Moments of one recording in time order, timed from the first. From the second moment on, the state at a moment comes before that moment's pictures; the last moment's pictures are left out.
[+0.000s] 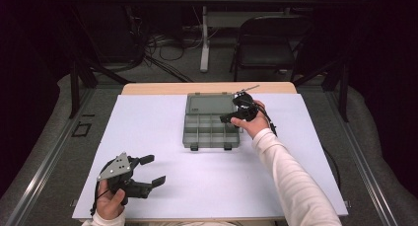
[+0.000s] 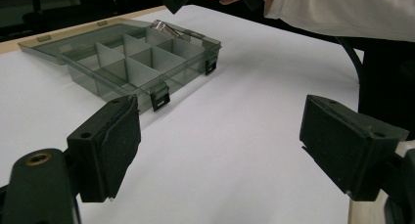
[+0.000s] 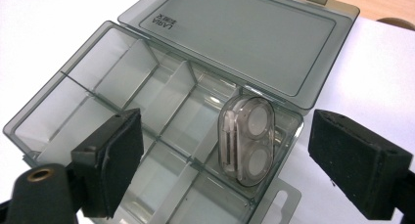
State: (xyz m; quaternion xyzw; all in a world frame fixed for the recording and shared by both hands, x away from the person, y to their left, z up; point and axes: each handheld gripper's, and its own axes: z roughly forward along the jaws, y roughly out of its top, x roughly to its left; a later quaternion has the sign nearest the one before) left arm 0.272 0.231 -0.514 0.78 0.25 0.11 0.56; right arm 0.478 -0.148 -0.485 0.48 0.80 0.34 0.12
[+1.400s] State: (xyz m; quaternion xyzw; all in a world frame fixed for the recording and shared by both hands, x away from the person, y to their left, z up) left arm 0.272 0.229 -0.513 0.78 0.24 0.11 0.57; right arm 0.389 -0.142 -0.430 0.40 0.82 0.39 0.15
